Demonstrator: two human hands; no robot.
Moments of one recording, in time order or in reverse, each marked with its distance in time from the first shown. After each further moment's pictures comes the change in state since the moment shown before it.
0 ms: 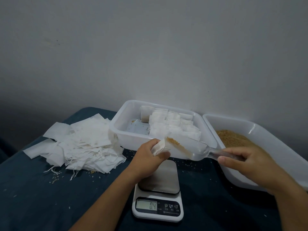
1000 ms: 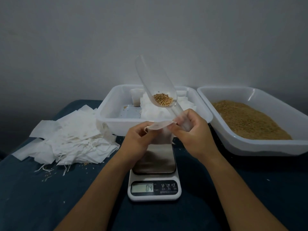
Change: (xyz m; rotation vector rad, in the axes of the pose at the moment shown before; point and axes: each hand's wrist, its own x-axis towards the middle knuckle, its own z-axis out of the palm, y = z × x) left_hand 0.000 -0.001 0.009 -0.342 -0.059 -0.018; right_hand 0.053 0.010 0.122 0.388 0.270 -0.301
